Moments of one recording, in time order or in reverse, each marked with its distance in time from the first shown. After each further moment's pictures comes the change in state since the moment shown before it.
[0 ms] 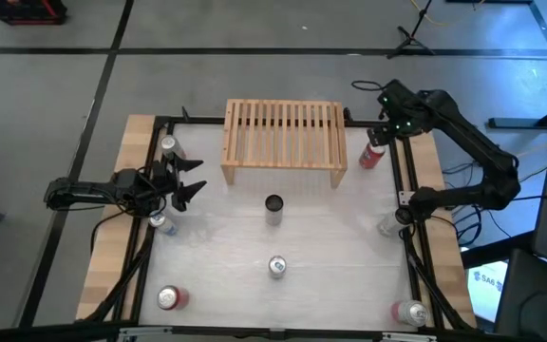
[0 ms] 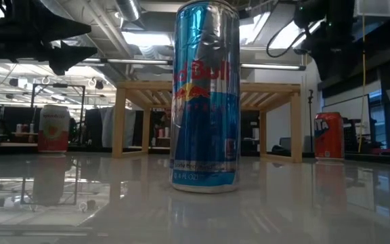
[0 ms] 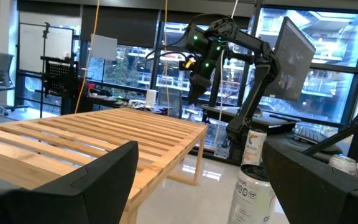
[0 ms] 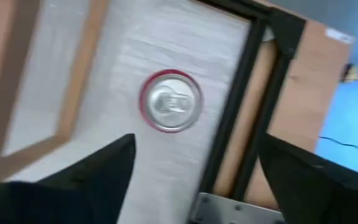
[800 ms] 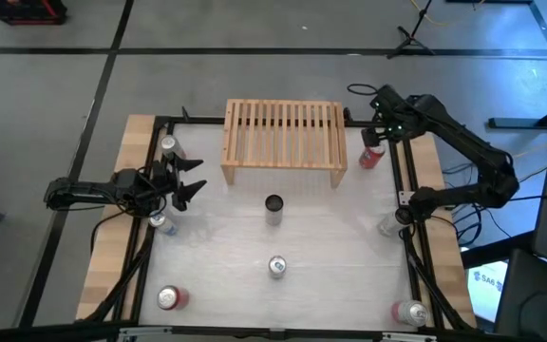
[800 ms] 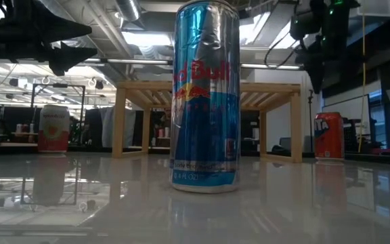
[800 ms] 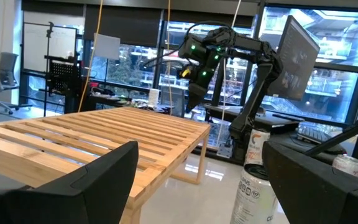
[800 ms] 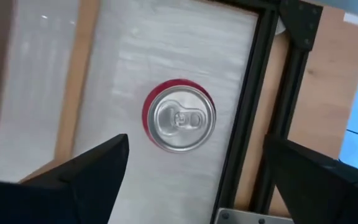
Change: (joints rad) left arm 0.000 0.000 0.000 -0.005 -0.012 0.000; right arm 0.000 0.021 -0.124 0.136 -0.004 0.105
